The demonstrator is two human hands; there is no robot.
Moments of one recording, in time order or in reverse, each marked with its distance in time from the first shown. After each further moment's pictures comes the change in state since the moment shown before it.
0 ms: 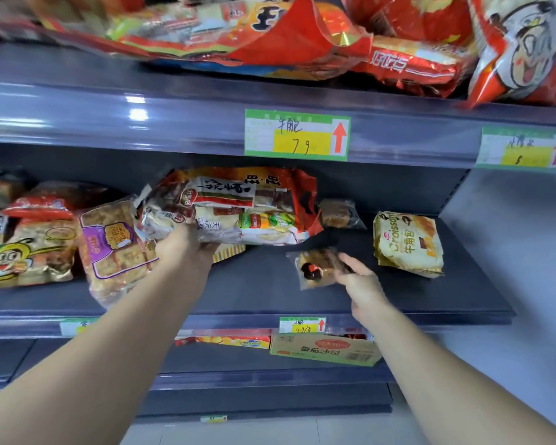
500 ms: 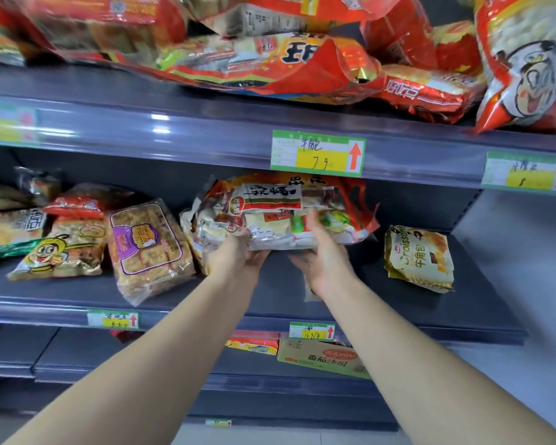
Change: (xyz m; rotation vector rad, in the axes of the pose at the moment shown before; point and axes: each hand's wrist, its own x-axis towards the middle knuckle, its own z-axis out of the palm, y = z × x) left_hand -0.045 -0.025 0.005 -0.080 -0.197 -0.103; right_hand -0.057 -0.073 0.082 0.421 -0.266 0.053
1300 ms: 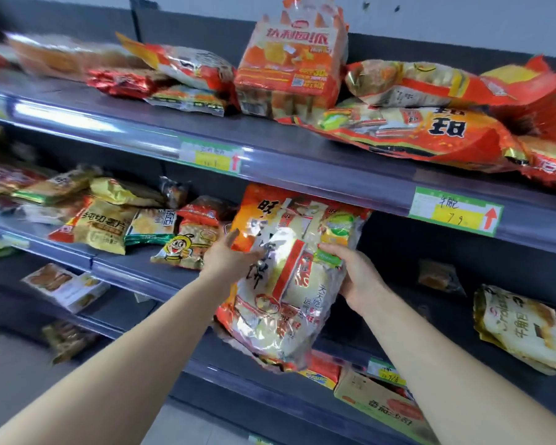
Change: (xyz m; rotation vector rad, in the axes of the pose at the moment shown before) left_hand -0.030 0.145 -0.120 0.991 0.214 0.414; right_hand -0.024 0.029 0.104 -0.265 -0.320 0.006
